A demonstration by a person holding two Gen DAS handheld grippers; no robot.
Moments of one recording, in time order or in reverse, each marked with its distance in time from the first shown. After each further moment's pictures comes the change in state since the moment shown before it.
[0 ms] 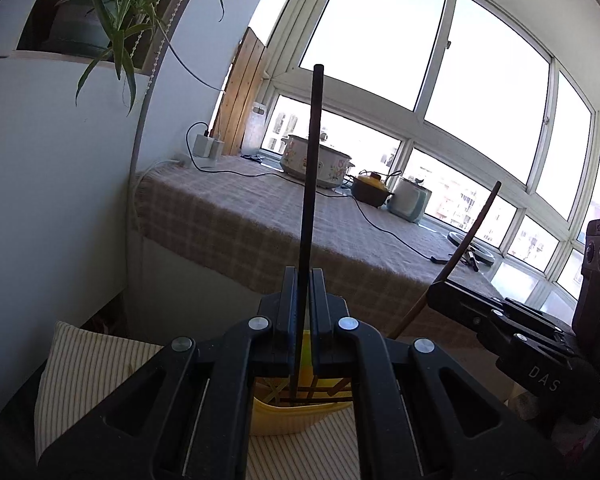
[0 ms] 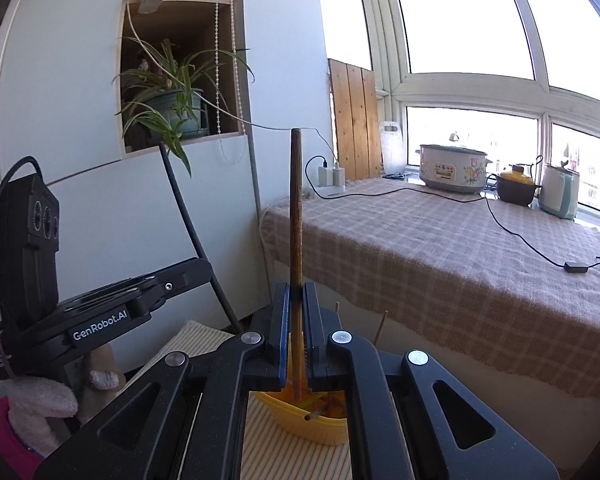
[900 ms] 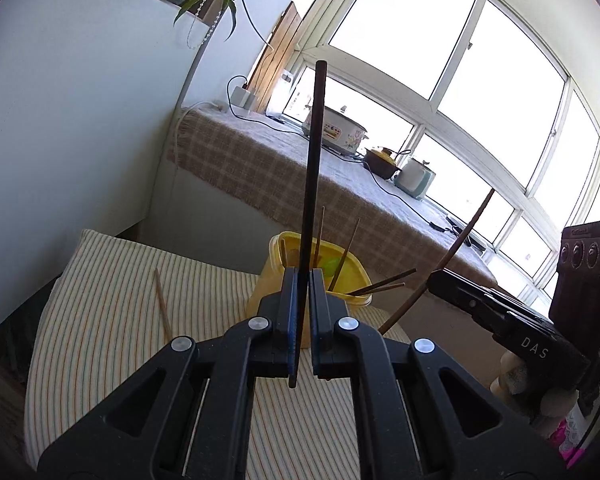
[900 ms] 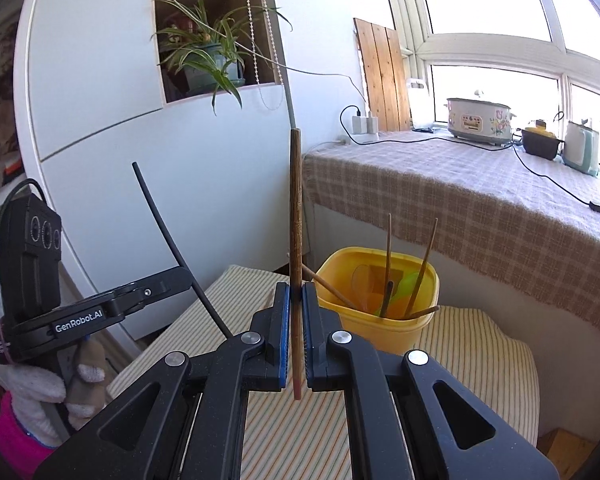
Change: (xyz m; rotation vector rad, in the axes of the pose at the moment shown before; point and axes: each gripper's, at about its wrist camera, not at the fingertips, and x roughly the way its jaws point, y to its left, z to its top) left arm -0.078 0.038 -0.076 -0.133 0.077 -0.009; right arm -0.022 0.036 -0.062 0.028 0.106 0.117
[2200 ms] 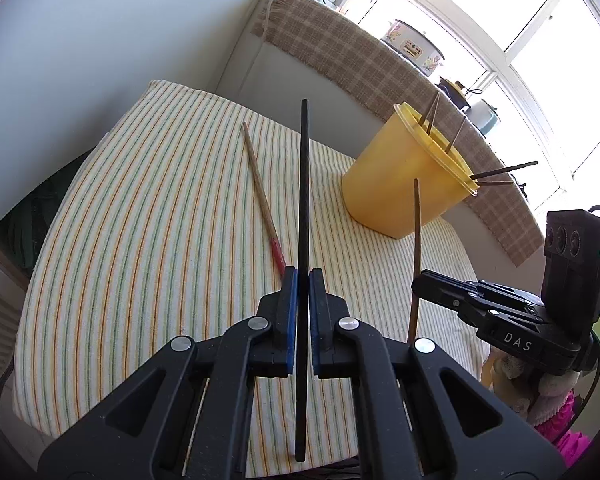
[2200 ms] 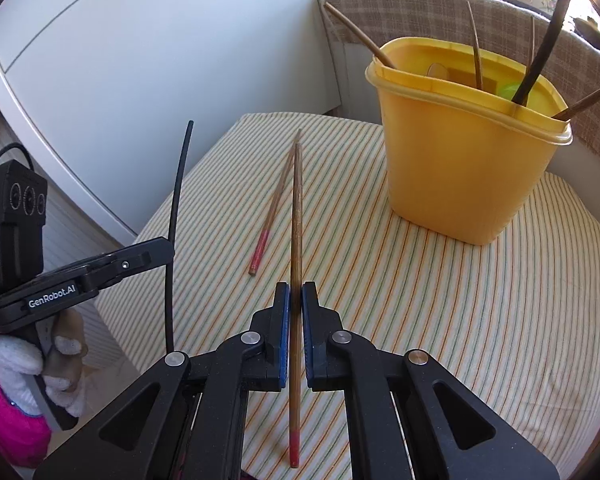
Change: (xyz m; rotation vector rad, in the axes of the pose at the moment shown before) left arm 0.015 0.098 -0.093 -0.172 0.306 0.137; right arm 0.121 0.025 -0.104 0.064 0.452 0.104
